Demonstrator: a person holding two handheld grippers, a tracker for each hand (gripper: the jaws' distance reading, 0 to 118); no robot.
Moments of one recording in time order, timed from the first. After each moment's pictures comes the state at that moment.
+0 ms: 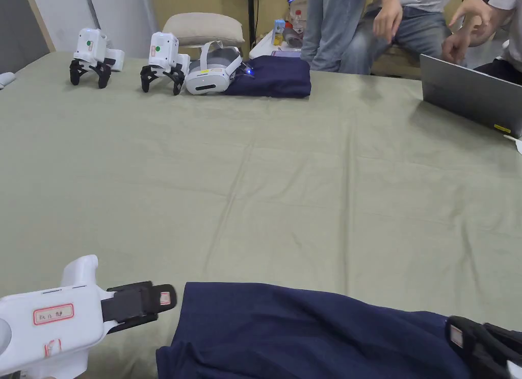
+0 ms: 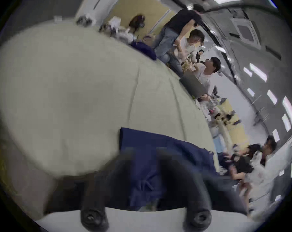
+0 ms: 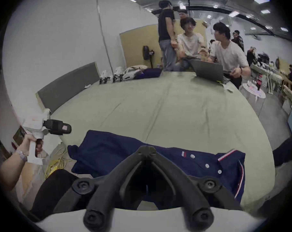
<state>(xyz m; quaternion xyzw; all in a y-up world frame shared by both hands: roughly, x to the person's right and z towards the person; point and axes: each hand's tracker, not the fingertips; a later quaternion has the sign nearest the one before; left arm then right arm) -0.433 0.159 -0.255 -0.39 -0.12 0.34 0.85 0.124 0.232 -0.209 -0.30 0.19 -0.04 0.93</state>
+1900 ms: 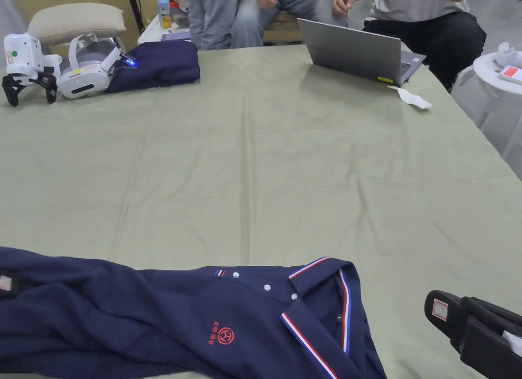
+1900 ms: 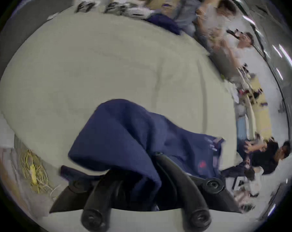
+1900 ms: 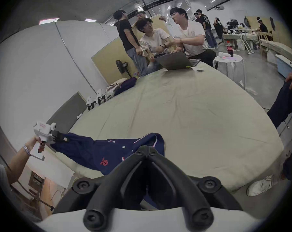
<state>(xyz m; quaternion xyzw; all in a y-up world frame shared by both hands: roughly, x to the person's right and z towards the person) -0.405 0.286 -0.361 -0.55 -0.04 0.18 0.81 0.220 0.224 -0.183 -0.29 0.13 -0.20 0.93</state>
